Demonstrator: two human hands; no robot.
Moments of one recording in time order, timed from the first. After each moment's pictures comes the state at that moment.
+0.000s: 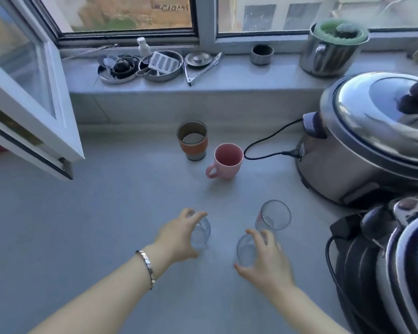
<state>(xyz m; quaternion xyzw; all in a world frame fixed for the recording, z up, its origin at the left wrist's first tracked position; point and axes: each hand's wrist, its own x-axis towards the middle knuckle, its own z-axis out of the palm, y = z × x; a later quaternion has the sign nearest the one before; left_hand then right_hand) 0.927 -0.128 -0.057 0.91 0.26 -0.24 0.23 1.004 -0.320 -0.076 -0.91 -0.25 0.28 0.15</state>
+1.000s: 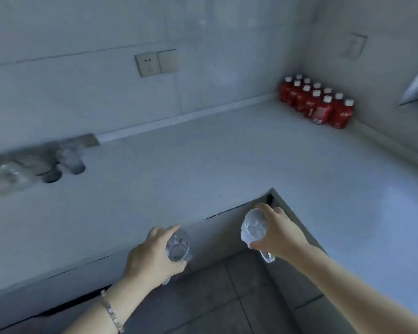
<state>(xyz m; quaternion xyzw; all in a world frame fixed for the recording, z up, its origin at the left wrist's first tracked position) 0.282 -0.306 0.019 0.55 0.79 0.09 0.23 0.521 -0.204 0.024 -0.61 -0.74 0.29 0.03</state>
